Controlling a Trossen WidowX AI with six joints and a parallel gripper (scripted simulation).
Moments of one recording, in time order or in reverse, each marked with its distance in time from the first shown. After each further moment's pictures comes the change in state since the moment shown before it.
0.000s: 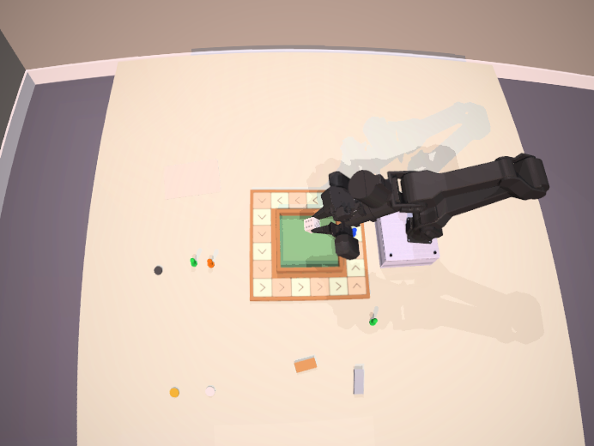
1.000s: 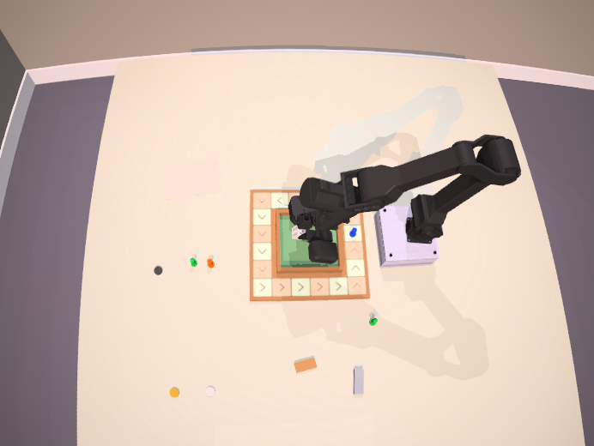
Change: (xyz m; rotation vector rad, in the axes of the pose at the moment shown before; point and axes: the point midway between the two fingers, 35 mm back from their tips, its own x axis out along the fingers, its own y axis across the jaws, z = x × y) arm 0.045 0.003 0.002 -0.009 0.342 0.003
